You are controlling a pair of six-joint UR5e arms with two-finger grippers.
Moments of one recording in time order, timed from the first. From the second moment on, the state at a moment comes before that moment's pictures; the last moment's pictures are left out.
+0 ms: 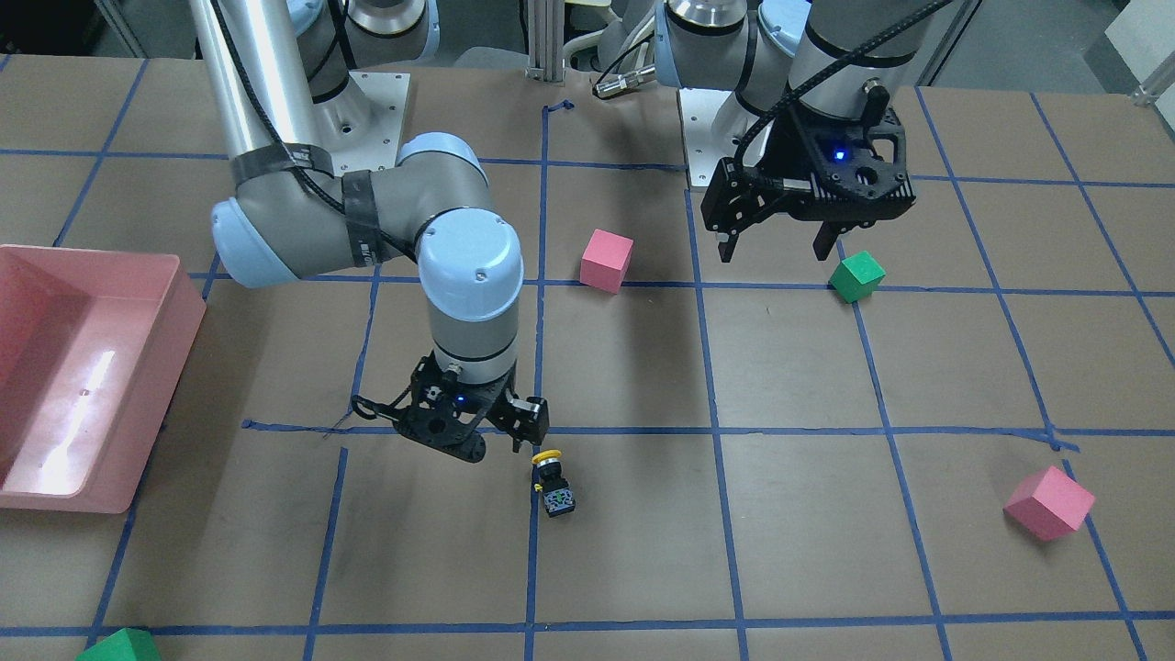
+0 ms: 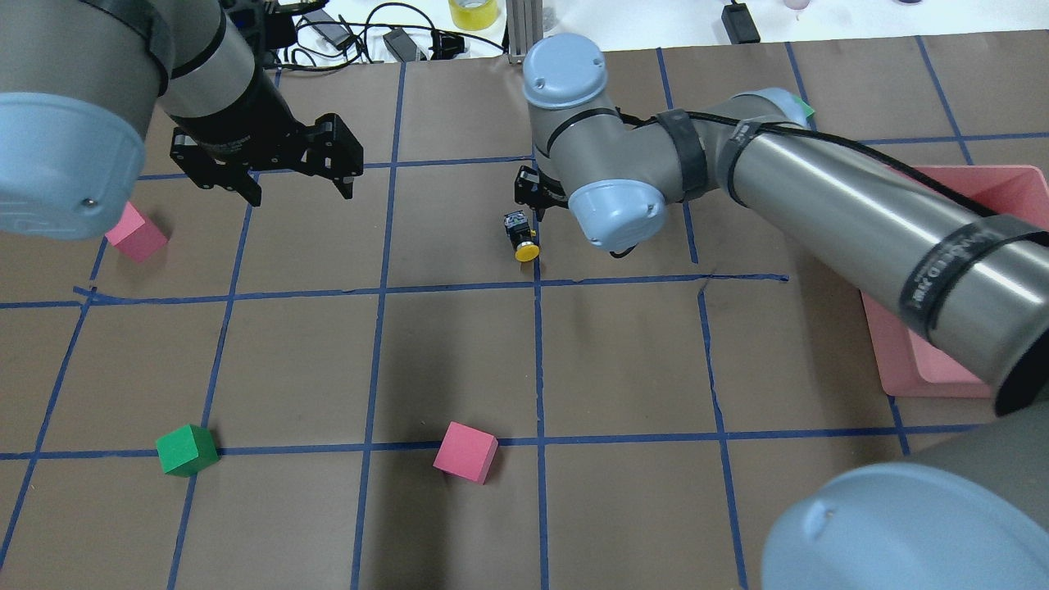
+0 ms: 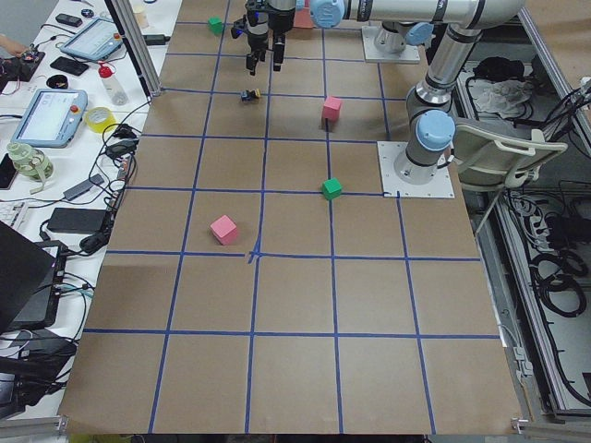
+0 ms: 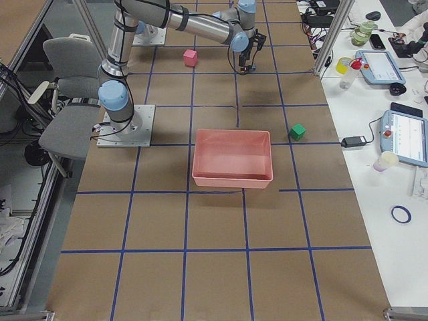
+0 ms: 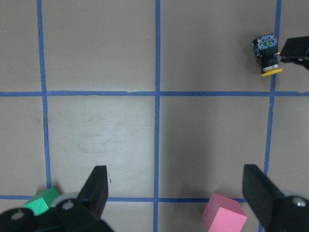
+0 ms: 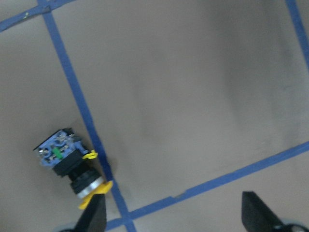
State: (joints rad) left arm -1.63 -1.55 -1.65 -1.40 1.59 -0.11; right arm 1.86 -1.12 1.59 -2.10 -1.64 0.65
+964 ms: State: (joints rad) left arm -1.92 -1.74 -2.05 -0.49 1.75 -0.49; right arm 1.73 -1.38 1.63 -1.89 -1.61 0.41
